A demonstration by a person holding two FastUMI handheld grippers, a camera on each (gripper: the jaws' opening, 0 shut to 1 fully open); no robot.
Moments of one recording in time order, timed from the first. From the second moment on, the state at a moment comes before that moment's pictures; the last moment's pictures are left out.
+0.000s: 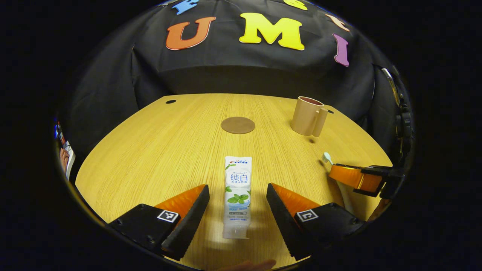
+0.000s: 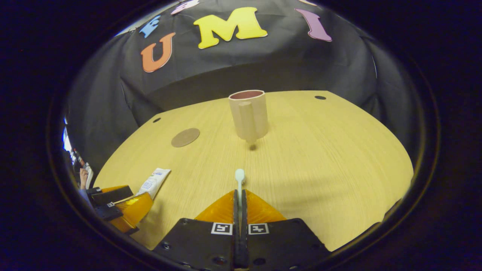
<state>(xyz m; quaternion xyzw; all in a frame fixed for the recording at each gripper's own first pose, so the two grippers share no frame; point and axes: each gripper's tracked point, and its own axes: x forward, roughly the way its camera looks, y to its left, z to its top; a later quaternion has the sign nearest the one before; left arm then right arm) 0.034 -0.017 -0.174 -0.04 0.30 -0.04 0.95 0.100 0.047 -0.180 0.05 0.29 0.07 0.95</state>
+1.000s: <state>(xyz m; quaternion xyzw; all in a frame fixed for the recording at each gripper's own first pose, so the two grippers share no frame) 0.050 -0.024 -0.190 0.01 0.36 -0.07 0.93 0.035 0.042 -0.119 0.03 0.21 0.10 0.97</state>
